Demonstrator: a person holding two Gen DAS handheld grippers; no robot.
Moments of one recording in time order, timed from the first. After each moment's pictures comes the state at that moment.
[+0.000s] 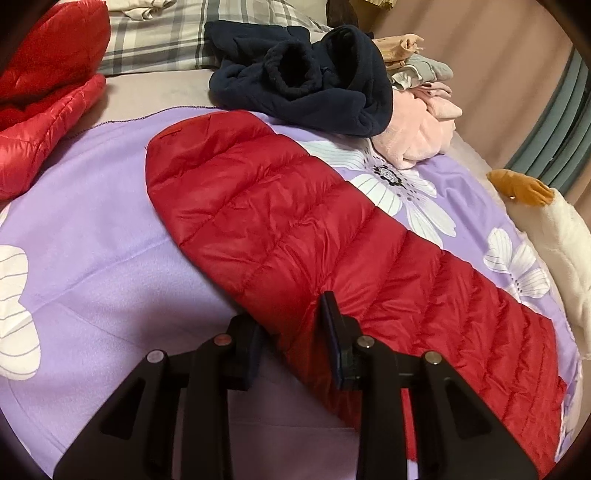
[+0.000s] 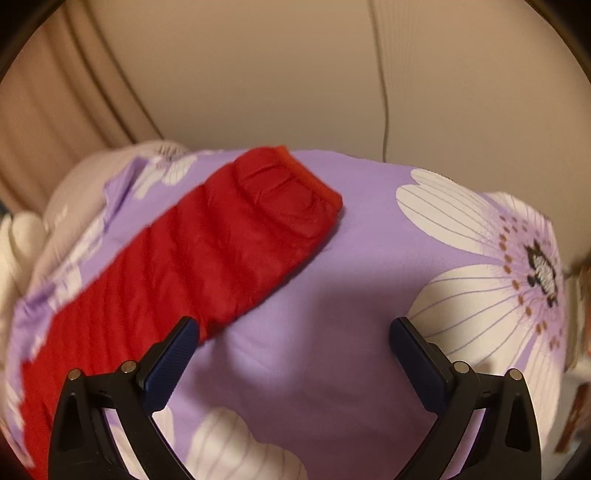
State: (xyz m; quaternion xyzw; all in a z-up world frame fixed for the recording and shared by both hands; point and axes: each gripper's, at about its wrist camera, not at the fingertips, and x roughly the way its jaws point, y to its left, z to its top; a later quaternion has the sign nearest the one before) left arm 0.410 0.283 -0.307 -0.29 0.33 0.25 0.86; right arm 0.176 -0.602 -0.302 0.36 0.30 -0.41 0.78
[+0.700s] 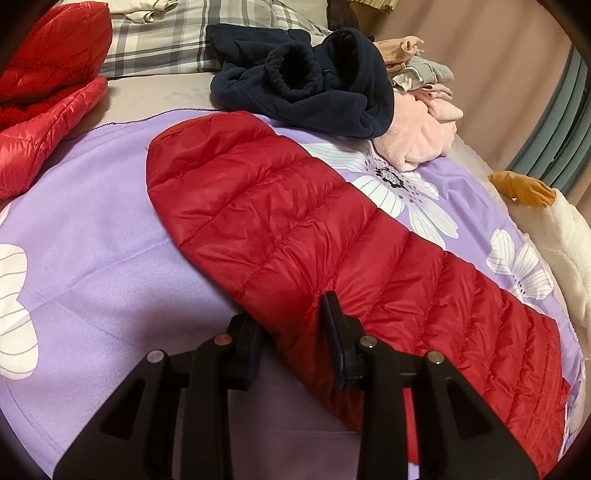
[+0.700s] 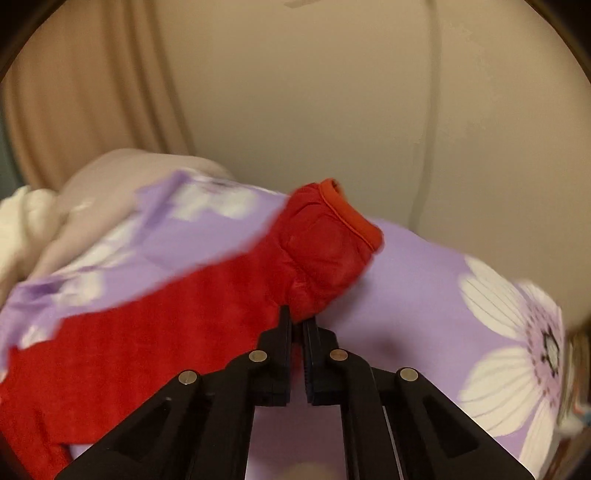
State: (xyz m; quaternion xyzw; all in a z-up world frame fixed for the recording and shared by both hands) left arm 0.408 0.284 -0.309 -0.29 0.32 0.26 0.86; right arm 0.248 -0.568 -0.246 0.24 0.28 -0.39 0.84
